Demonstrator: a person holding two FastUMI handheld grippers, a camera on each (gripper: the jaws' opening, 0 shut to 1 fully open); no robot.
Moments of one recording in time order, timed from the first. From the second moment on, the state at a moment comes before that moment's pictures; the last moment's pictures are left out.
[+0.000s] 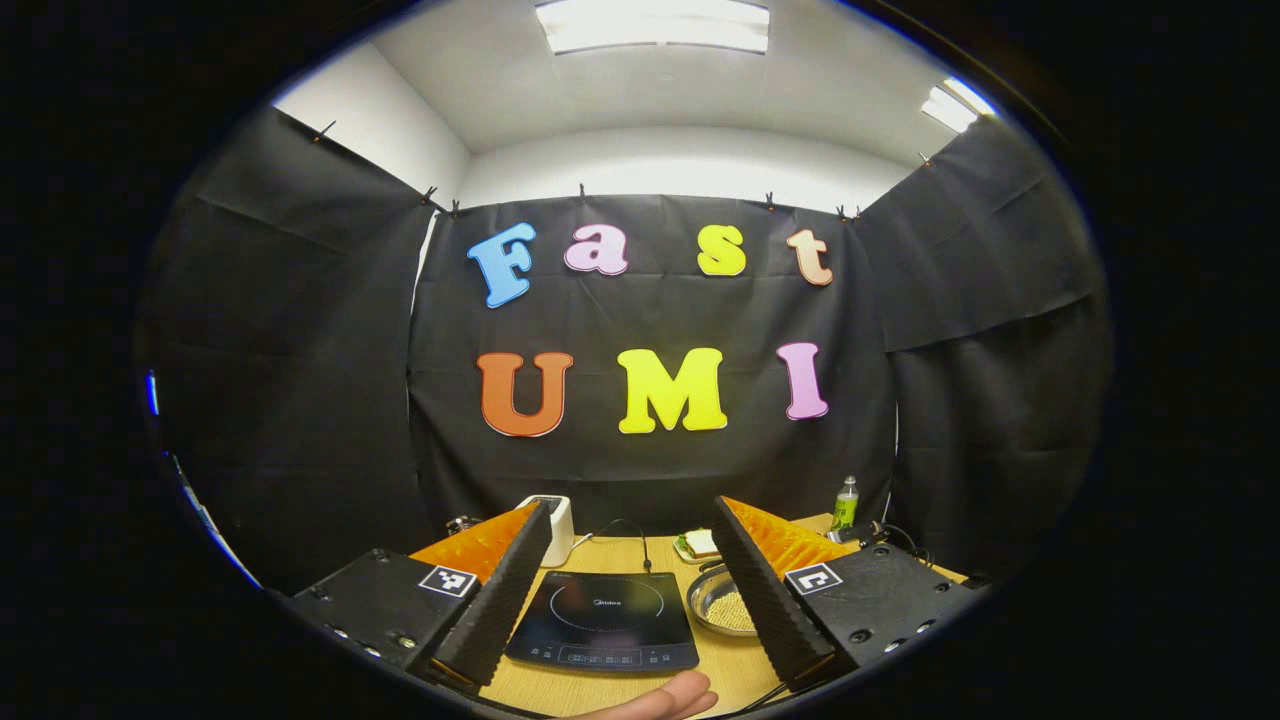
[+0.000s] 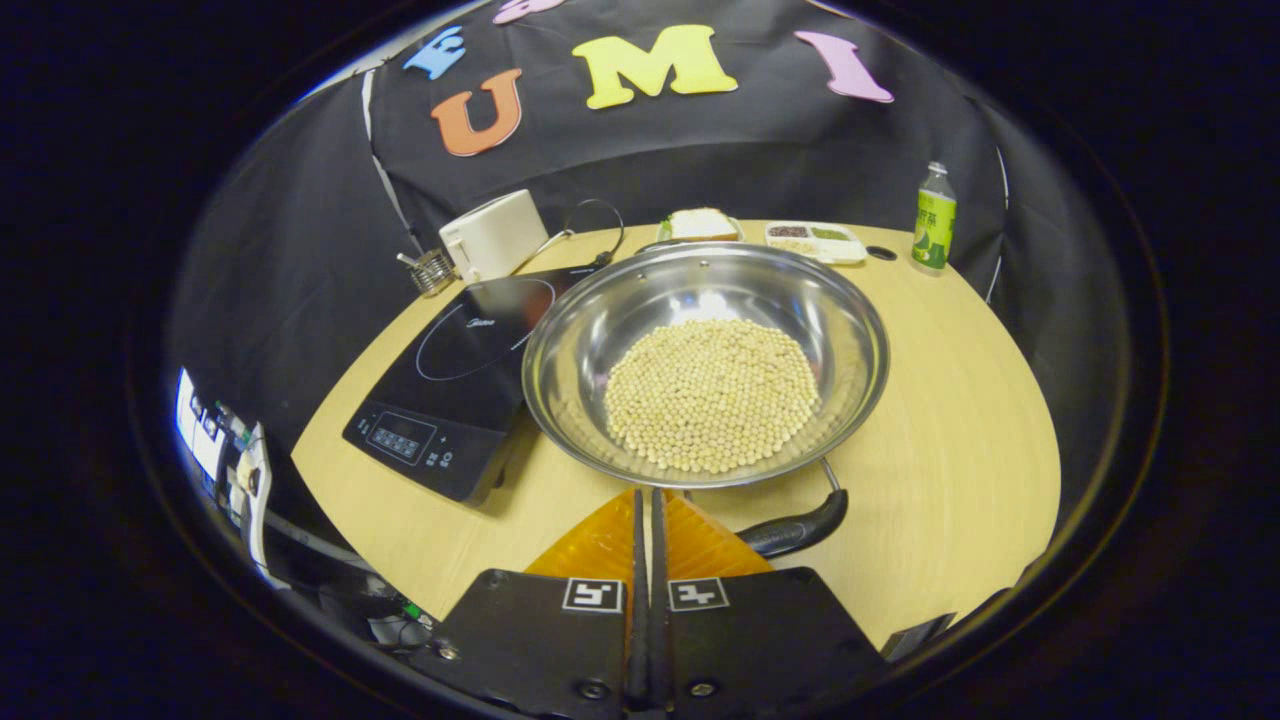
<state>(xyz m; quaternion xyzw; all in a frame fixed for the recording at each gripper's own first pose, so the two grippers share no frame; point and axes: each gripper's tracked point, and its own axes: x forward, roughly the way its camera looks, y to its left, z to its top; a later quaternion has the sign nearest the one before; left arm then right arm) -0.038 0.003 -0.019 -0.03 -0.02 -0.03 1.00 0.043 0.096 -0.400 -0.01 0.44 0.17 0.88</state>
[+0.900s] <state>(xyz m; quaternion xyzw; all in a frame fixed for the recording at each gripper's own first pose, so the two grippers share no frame) -0.017 -0.007 -0.032 -0.03 -0.01 -0.04 1.00 0.081 0.018 -0.396 -0.07 0.43 0.15 0.89</state>
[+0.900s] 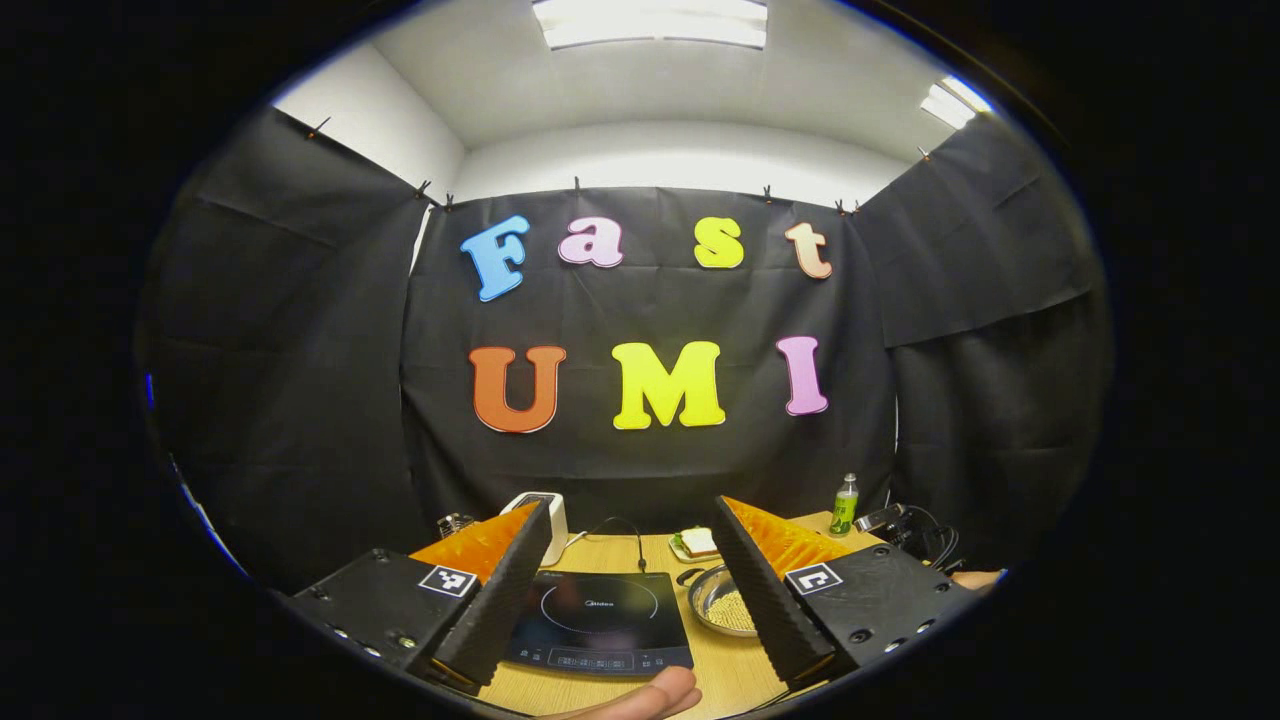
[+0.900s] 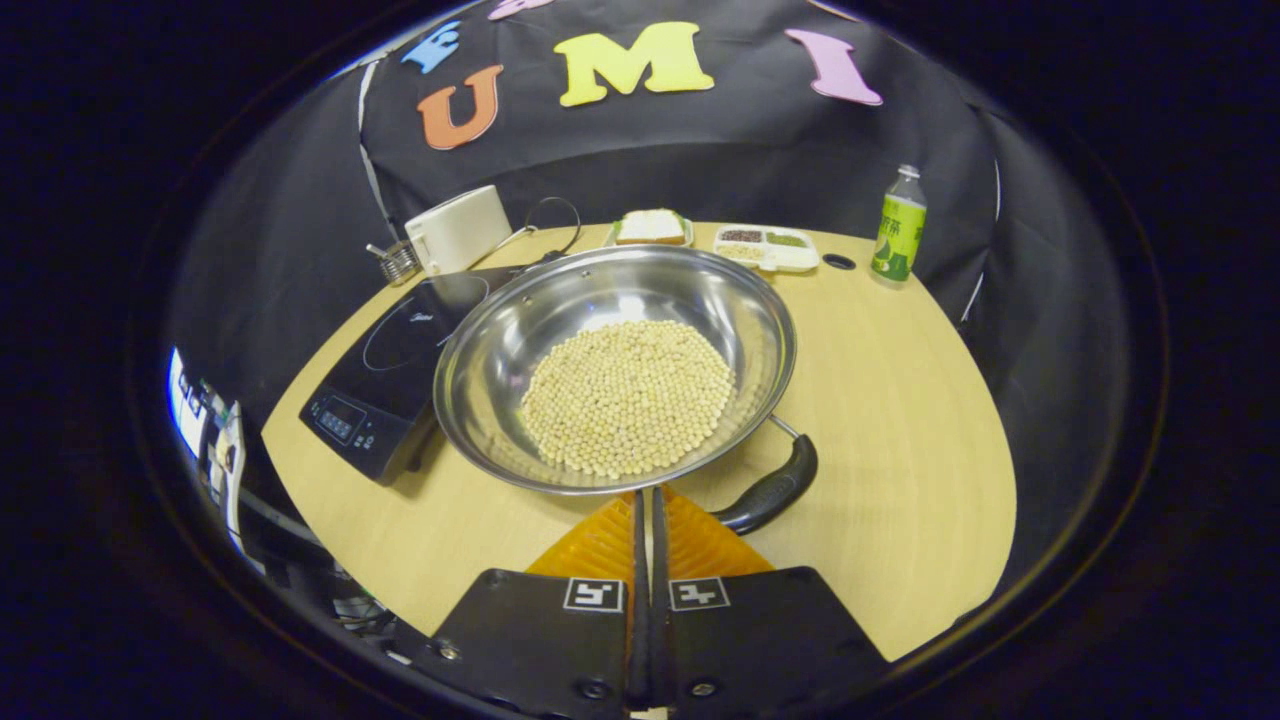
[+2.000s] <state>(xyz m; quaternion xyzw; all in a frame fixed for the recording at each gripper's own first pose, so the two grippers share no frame) 0.030 -0.039 -0.081 -0.02 0.04 -0.06 1.00 0.165 -0.046 -0.404 -0.08 0.38 0.06 0.92</state>
